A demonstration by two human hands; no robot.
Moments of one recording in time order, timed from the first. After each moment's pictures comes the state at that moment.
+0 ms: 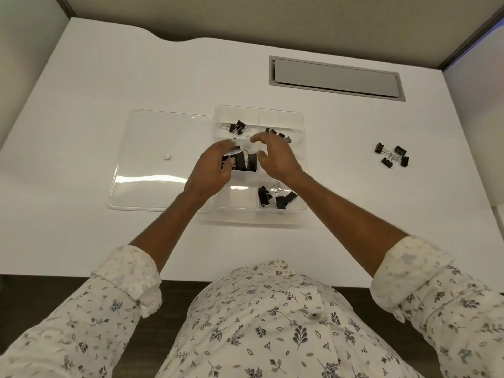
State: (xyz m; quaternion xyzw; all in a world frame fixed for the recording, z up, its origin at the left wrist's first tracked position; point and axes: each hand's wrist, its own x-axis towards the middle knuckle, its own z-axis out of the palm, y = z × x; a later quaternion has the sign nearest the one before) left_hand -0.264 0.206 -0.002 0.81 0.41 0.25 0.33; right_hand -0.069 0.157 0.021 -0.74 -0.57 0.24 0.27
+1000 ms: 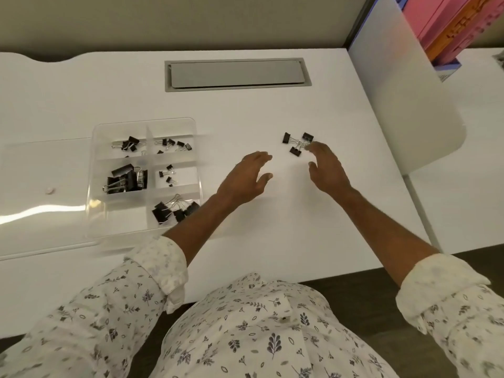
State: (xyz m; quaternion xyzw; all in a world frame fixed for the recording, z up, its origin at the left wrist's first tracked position) left_hand 0.030 0.078 0.001 0.90 0.25 0.11 0.34; right_hand 0.259 -0.051 -0.012 -0.84 -0.49 0.09 0.22
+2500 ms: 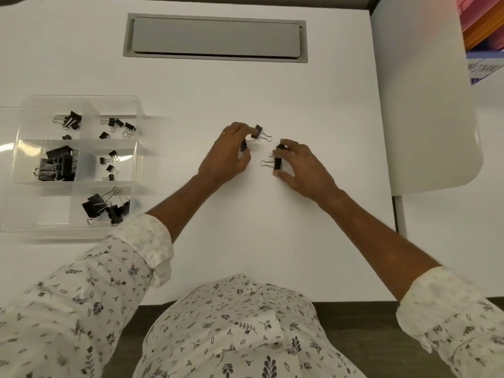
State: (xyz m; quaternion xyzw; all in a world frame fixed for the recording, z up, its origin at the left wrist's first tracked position) left_hand 0.155 0.094 -0.030 0.87 0.34 0.16 0.30; right_hand 0.358 -0.044 -0.050 -0.72 -0.65 0.19 0.14
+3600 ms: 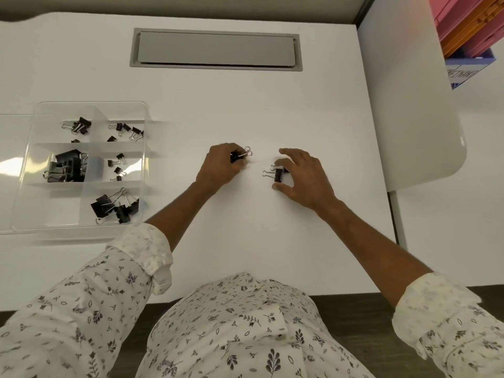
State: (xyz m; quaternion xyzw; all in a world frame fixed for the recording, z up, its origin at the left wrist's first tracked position) left_hand 0.128 0.085 -0.033 0.78 0.46 0.11 0.41; right_hand 0.330 -0.070 -0.029 -0.74 -0.66 0.11 0.11
